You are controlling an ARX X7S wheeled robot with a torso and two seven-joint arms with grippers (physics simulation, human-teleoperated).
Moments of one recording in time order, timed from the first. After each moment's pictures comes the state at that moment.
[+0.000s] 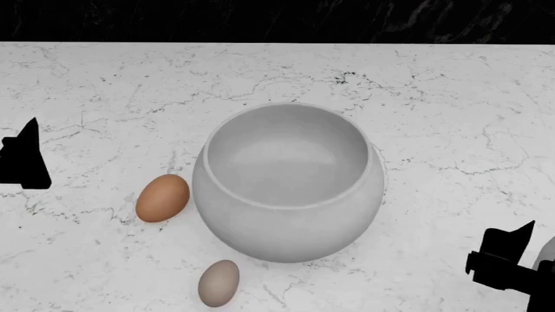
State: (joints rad) left arm -0.70 -0.54 0.13 0.03 -0.62 -0.68 -0.18; right arm 0.38 0.54 0.04 -0.25 0.59 0.81 0.63
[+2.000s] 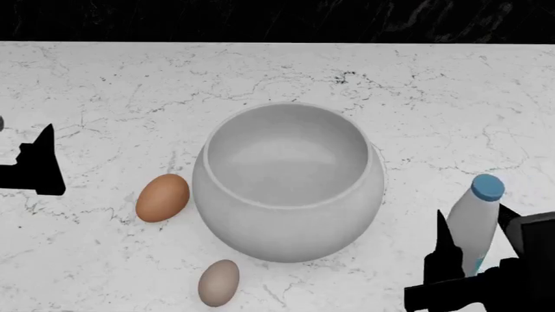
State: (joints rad) left arm -0.71 -0.53 0.17 0.02 -0.61 -0.67 -0.18; right arm 0.26 0.77 0.01 -0.45 0.78 0.66 0.15
